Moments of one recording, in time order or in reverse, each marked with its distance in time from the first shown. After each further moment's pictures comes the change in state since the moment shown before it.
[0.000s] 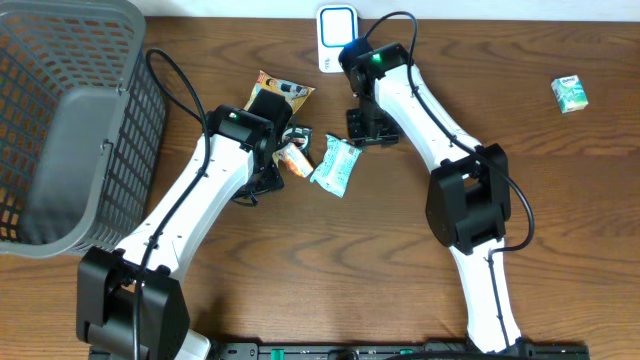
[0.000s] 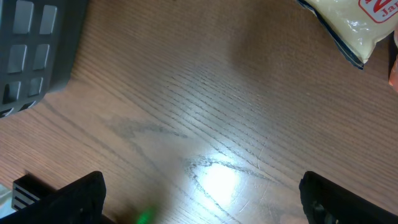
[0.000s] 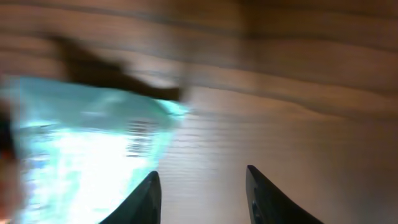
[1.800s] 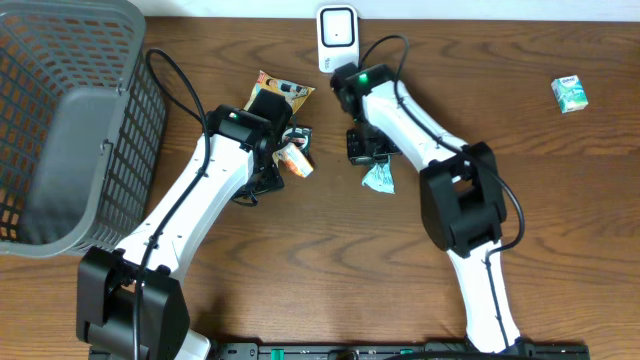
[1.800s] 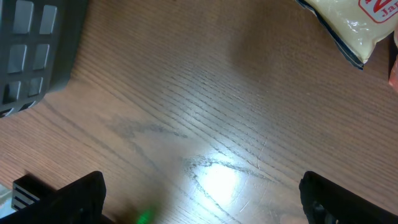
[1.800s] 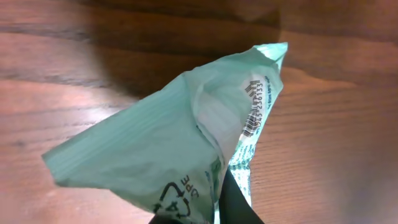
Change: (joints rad) left arm 0.000 0.000 0.000 0.000 0.000 0.000; right arm 0.009 -0.007 -0.145 0.011 0.096 0.083
